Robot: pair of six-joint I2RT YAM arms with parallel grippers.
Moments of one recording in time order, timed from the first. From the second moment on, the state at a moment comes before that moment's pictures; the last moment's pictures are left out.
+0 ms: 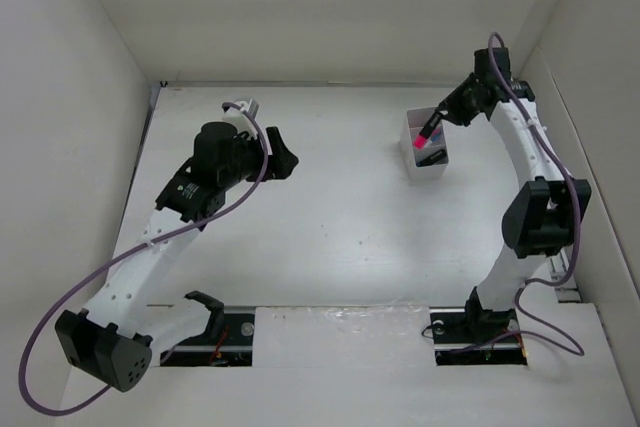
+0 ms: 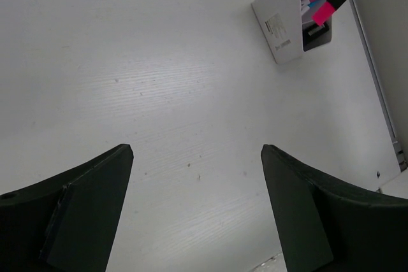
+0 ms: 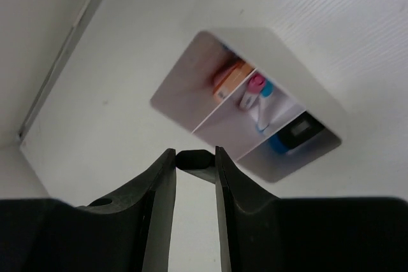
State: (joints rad) left arm -0.43 1.04 1.06 -0.47 0.12 -0.44; right arm 0.03 1.79 1.74 -0.78 -0.05 0.86
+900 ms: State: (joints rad) left arm -0.43 1.08 1.06 -0.45 0.15 -0.45; right arm 0.11 1.64 1.43 -0.62 0.31 0.97
